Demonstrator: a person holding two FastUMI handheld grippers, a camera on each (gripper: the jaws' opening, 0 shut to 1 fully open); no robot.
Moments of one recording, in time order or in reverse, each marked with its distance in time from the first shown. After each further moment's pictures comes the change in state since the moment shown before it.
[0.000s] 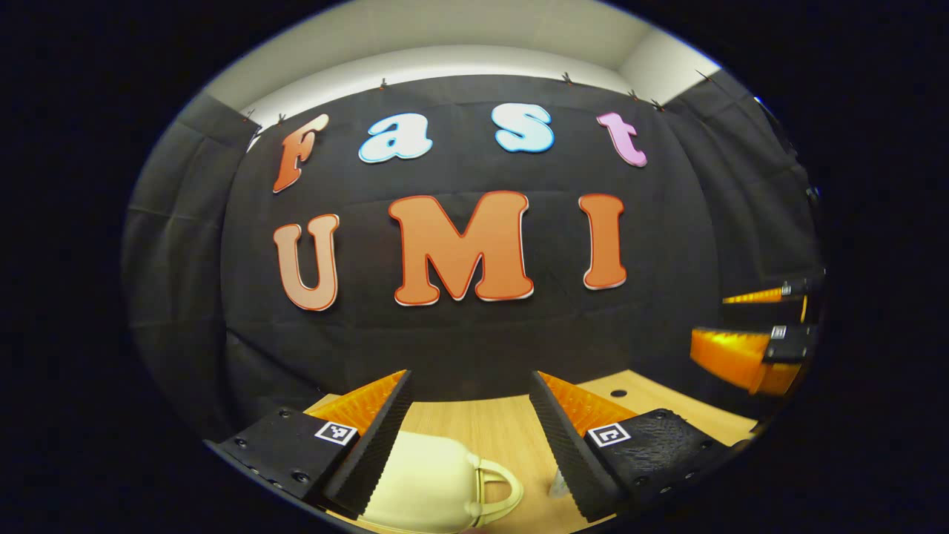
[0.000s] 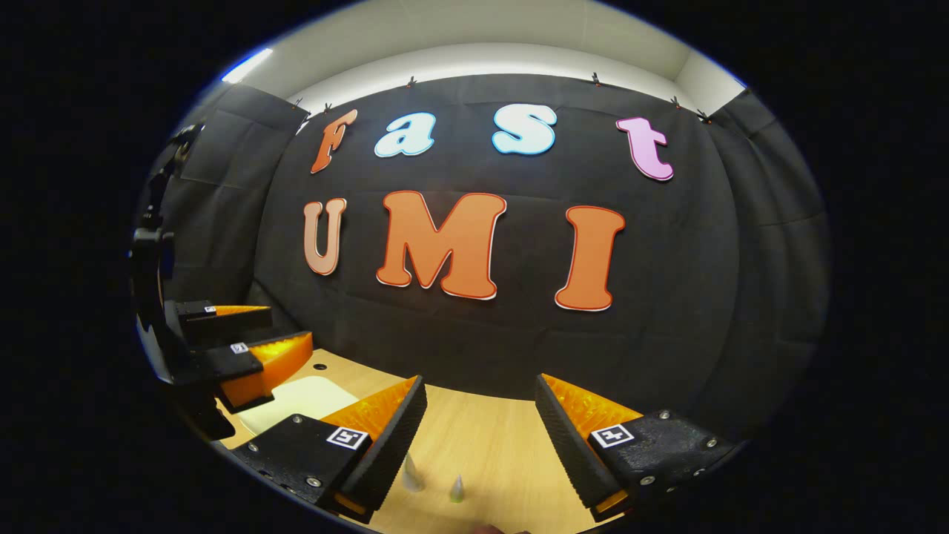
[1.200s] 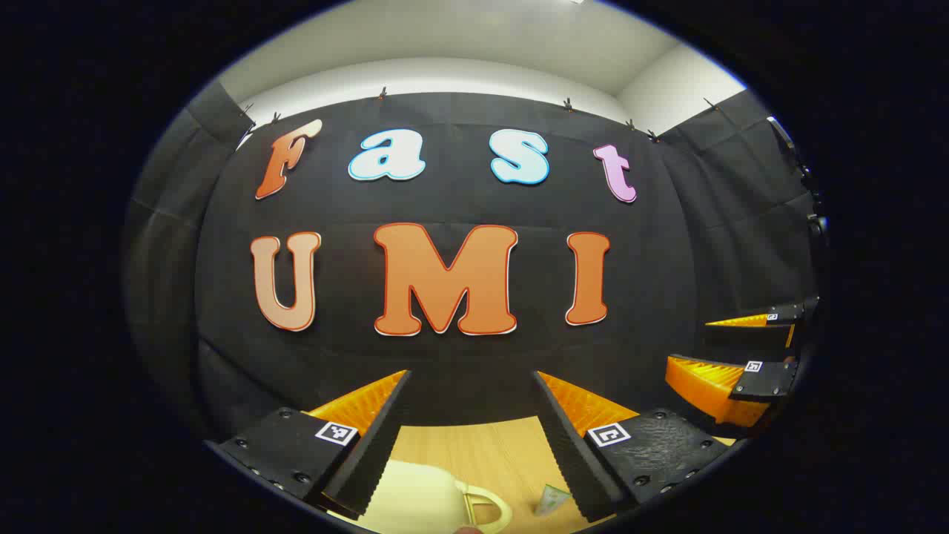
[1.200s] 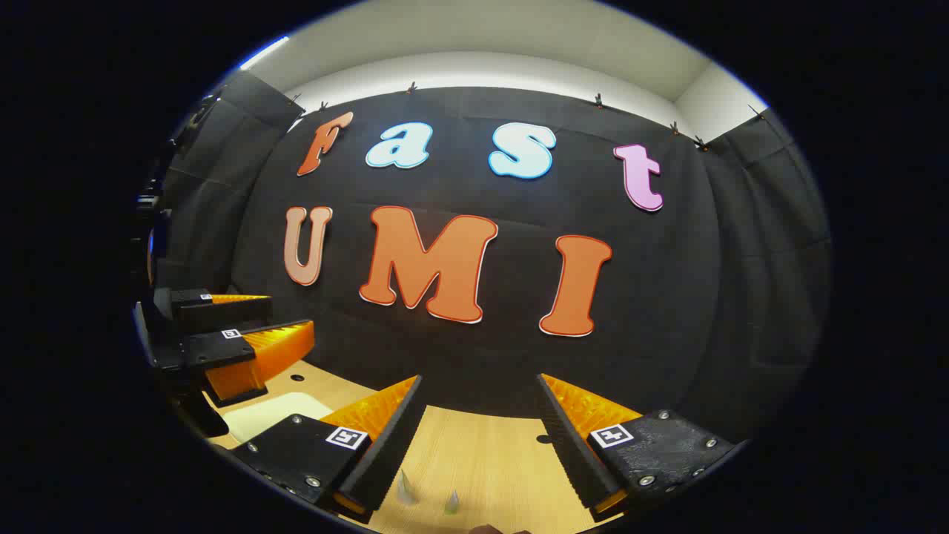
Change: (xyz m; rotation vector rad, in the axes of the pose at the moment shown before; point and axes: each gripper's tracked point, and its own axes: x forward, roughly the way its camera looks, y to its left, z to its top) left arm 0.019 0.012 0.064 -0.123 -0.118 -0.075; right arm 0.006 0.028 0.040 -0.043 -0.058 -0.068
